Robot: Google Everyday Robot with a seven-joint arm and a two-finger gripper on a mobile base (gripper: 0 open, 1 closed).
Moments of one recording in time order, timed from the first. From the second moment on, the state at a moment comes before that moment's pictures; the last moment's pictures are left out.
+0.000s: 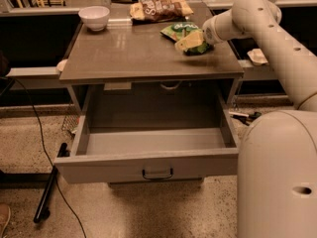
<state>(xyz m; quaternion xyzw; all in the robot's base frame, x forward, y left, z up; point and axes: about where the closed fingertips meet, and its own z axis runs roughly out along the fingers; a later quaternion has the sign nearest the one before) 0.858 -0.156 0.849 -0.27 0.84 0.12 0.44</state>
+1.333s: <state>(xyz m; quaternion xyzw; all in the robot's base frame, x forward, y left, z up) 0.848 -0.140 0.859 -0.29 0.83 0.11 0.46</state>
